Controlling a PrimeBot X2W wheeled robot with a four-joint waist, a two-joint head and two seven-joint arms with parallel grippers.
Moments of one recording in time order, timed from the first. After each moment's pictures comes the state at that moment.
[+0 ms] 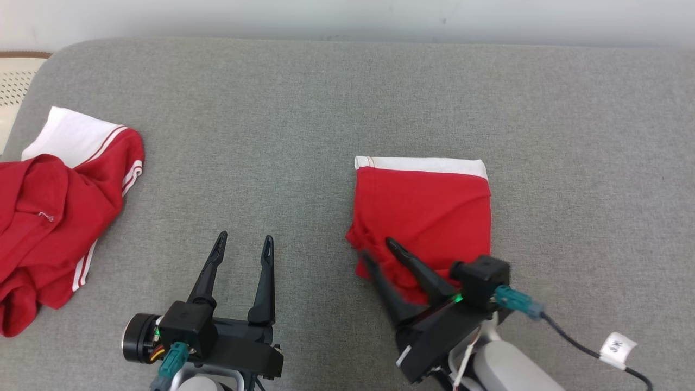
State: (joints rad) left arm -0.29 0.08 -0.32 0.06 -0.19 0.19 -0.26; right arm -0.39 -0.17 0.71 0.19 0.52 0.13 -0.14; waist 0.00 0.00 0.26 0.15
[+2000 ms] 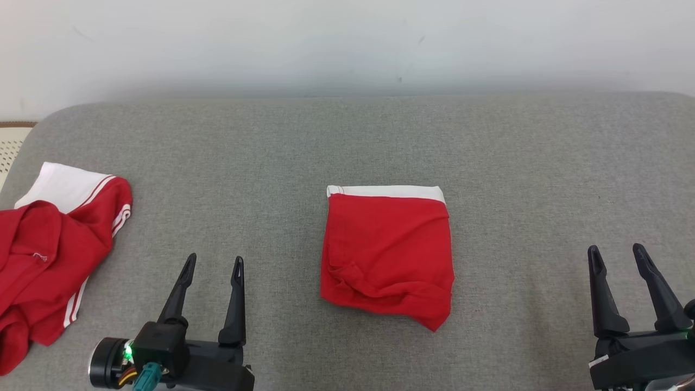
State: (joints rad) left arm -0.21 0.17 -0.30 0.00 -0.20 0.23 -0.22; right arm 0.01 -0.27 0.07 -0.17 0.29 0.13 -0.09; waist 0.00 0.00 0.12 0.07
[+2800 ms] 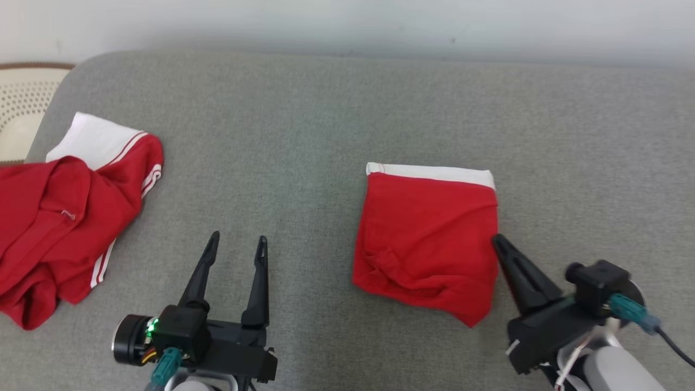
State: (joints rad) left arm -0.27 0.13 -0.34 0.00 -0.20 0.23 -0.25; right arm -0.22 -0.39 0.46 0.04 0.40 0.13 -0.11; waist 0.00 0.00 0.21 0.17
